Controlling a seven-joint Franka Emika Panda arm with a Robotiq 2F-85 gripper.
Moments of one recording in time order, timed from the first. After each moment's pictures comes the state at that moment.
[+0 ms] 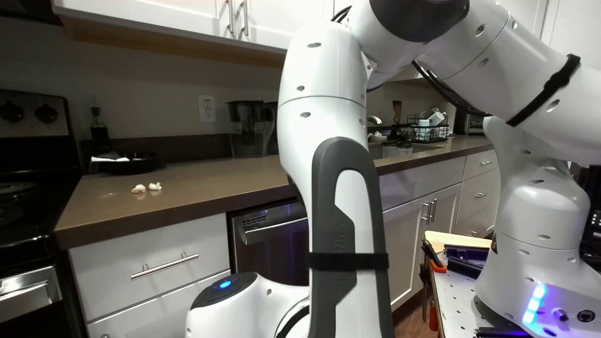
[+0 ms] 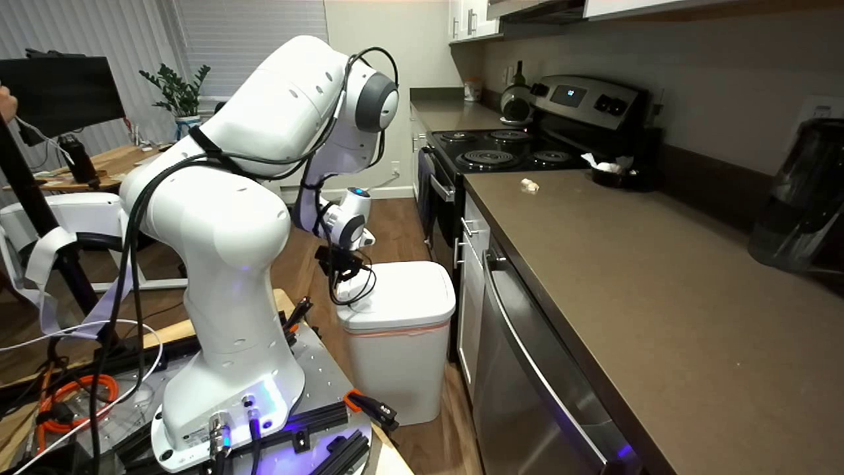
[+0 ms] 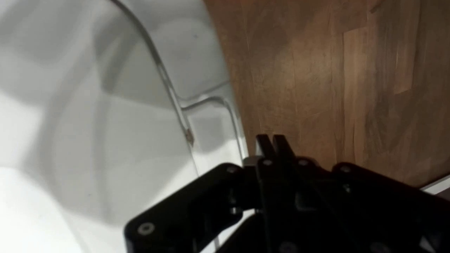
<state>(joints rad) 0.36 0.95 0.42 -2.11 -0.03 2.96 -0.17</state>
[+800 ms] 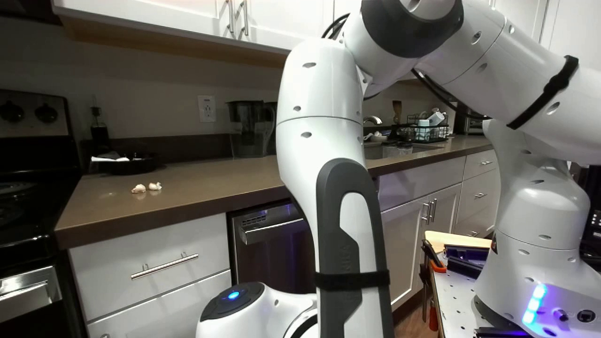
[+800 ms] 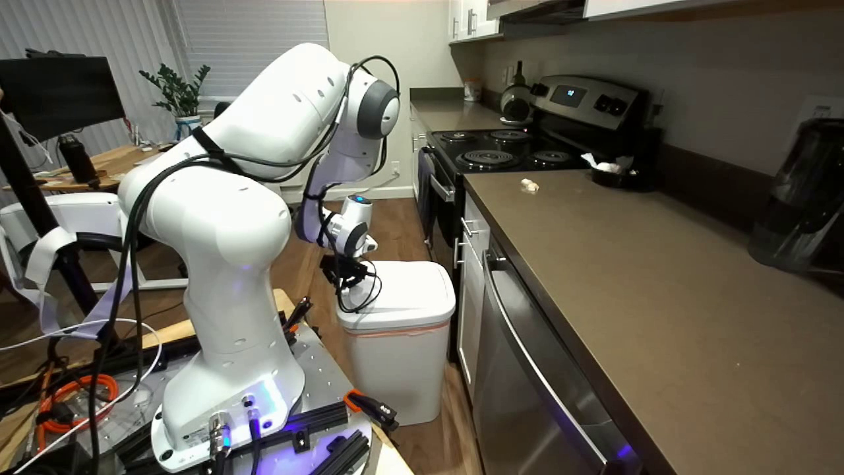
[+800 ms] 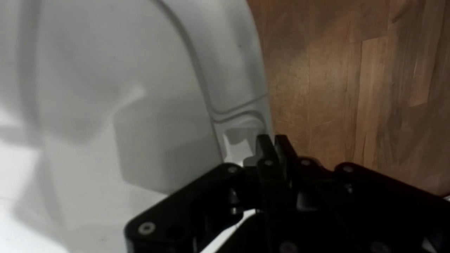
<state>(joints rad) 0.37 0.99 0.37 -2.10 -0.11 3.01 -0.17</state>
